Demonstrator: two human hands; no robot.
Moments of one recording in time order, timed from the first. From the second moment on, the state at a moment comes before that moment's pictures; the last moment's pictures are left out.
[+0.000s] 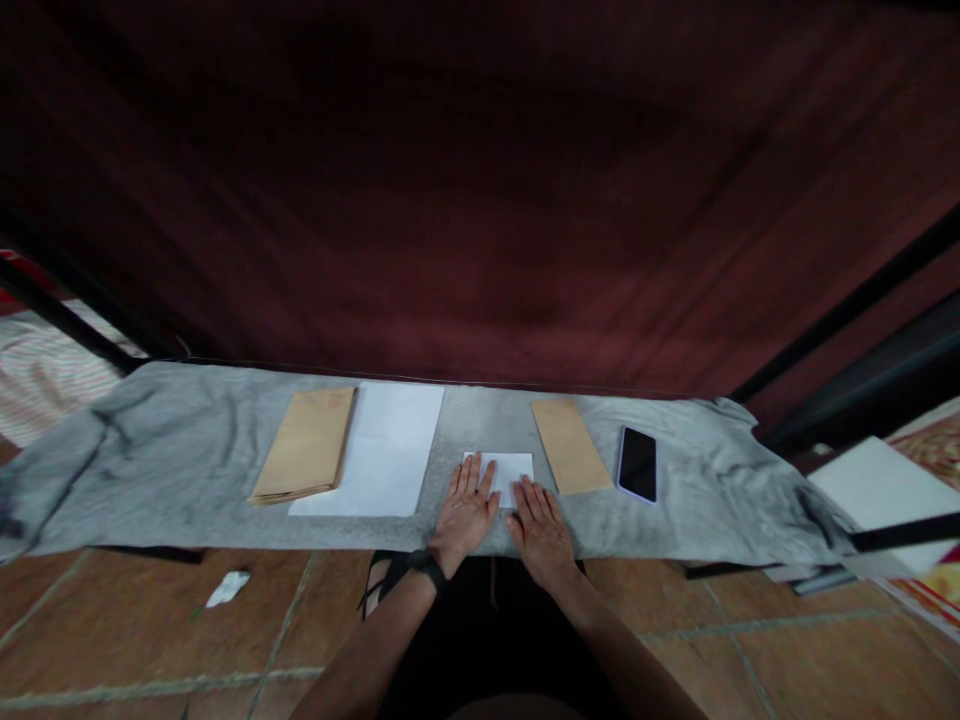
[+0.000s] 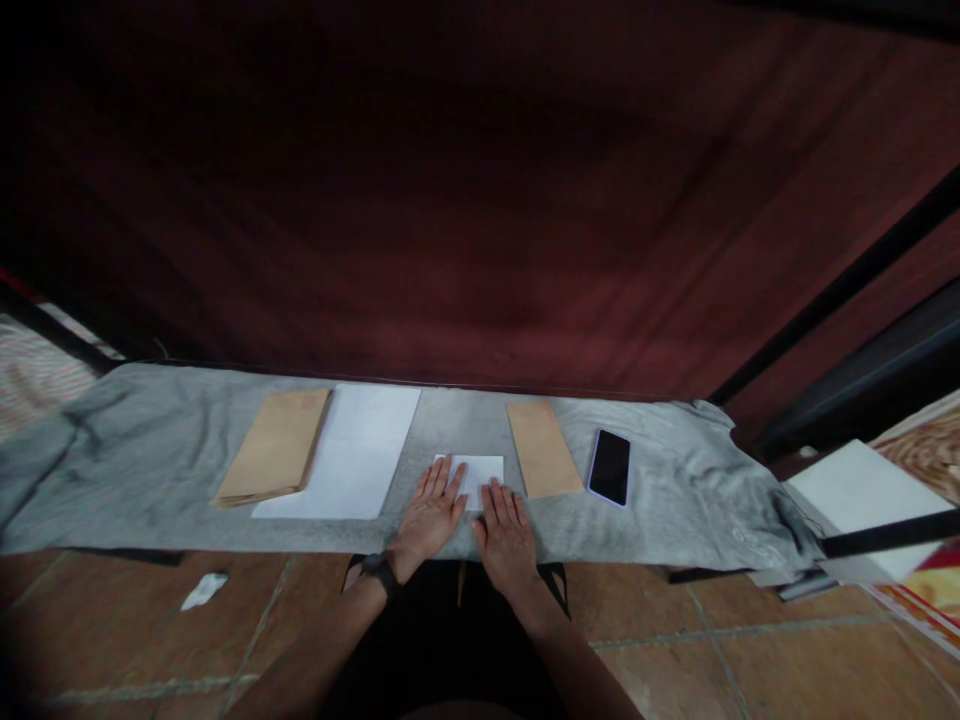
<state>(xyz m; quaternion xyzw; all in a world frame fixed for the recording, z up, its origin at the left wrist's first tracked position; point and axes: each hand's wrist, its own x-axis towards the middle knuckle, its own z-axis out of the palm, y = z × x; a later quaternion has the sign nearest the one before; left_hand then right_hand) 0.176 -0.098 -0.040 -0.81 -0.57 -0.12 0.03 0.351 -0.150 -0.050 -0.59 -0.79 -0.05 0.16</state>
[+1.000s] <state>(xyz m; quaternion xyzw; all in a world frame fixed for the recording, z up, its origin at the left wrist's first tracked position) 0.137 -0.143 -0.020 -0.89 -0.45 -0.10 0.02 0.355 -0.152 -0.048 -0.56 -0.81 -0.04 0.15</state>
